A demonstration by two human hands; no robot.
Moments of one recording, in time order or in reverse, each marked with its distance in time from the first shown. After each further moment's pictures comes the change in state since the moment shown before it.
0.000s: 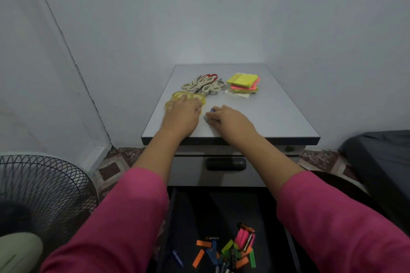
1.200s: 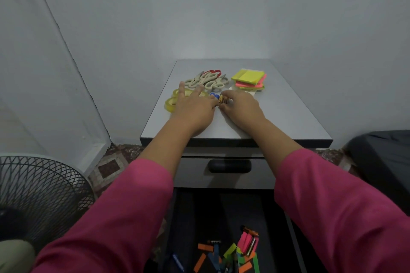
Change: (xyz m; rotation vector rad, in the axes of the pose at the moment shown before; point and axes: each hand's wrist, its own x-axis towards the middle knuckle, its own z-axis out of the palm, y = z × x) left_hand 0.030 0.007 0.014 0.448 -0.065 0.238; right_hand 0.037 0.030 -0.002 0.096 0.156 0.224
